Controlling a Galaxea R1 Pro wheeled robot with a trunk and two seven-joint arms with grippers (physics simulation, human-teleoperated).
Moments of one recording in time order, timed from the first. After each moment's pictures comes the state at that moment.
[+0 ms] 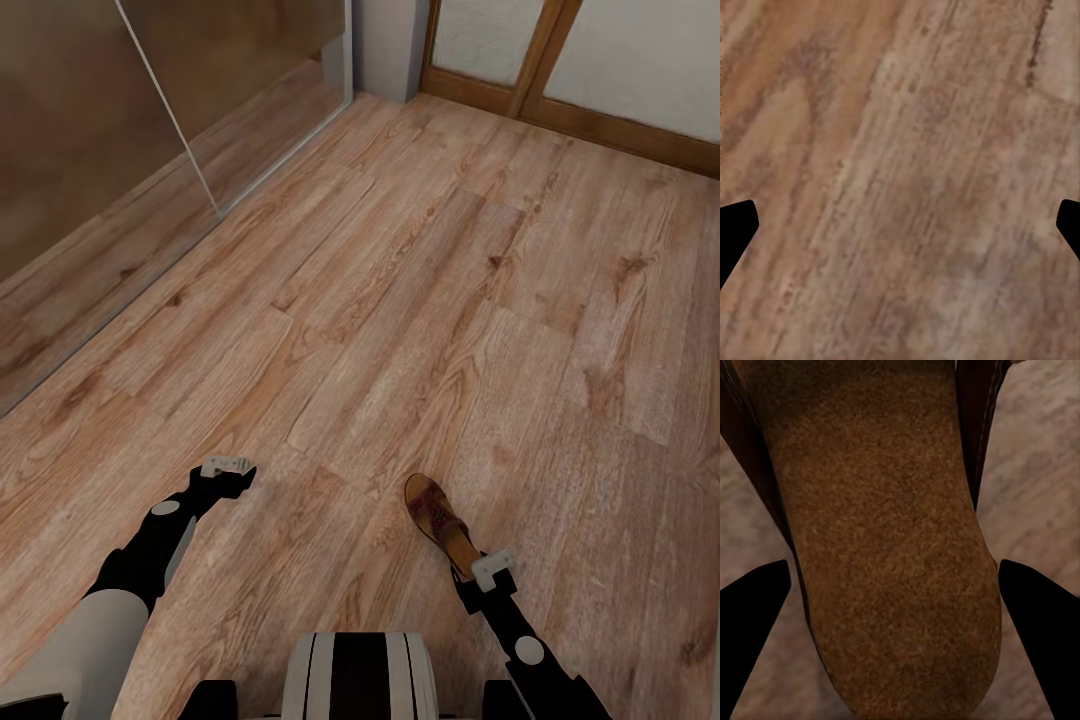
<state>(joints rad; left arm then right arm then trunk) -0.72 0.09 0.14 -0.70 -0.16 0.07 -0.25 -0.44 -0.01 -0.08 -0.54 0.48 -0.33 0.00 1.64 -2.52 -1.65</state>
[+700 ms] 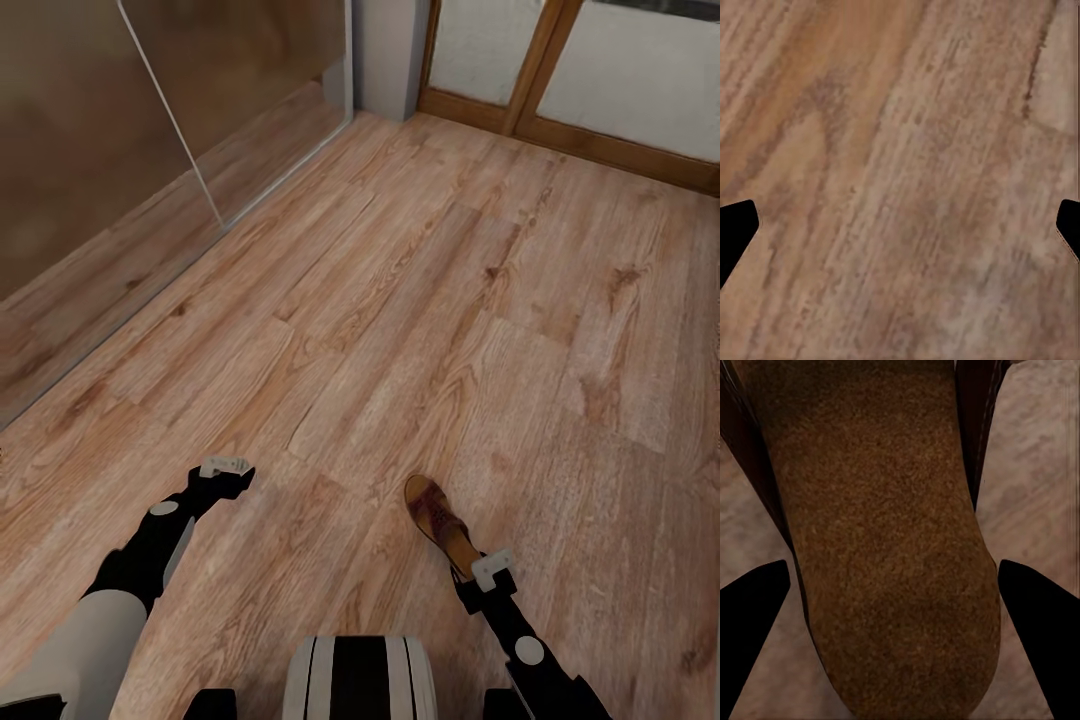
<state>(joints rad) -0.72 0.10 0.14 -0.70 -0.16 0.07 -0.25 -0.44 -0.01 -0.08 -0.54 0.48 -0.33 0.00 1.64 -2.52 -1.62</state>
